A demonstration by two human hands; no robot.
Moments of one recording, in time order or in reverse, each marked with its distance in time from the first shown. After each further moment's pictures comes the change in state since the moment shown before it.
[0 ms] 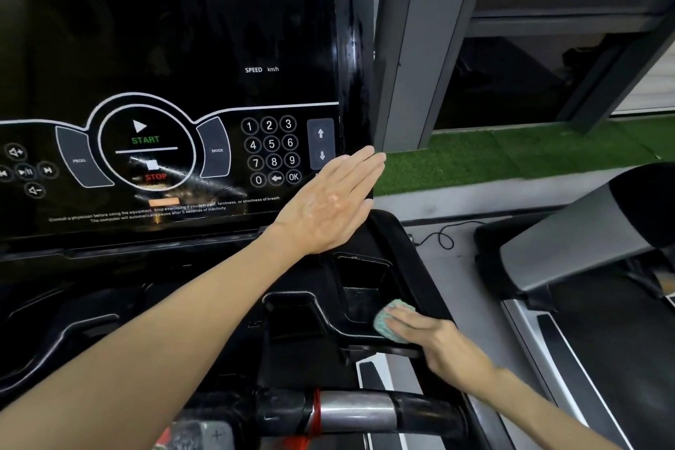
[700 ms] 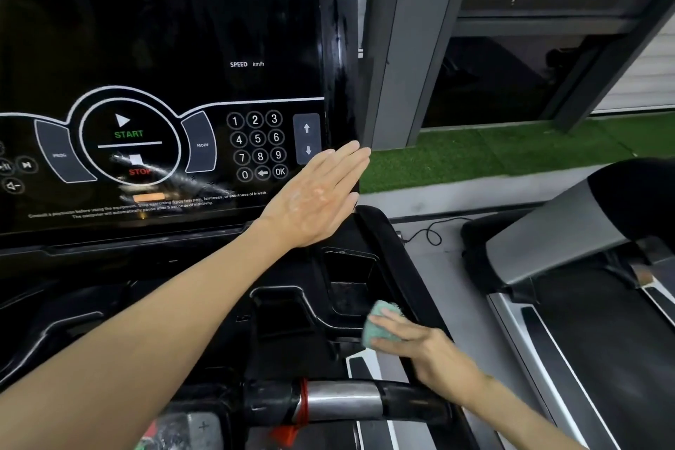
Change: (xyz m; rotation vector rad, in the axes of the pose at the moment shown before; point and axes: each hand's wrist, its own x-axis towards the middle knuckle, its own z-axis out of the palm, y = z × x) left_hand -0.002 0.000 0.004 -0.011 -0.030 -0.008; right_hand -0.020 -0.012 0.006 0.062 0.092 -0.120
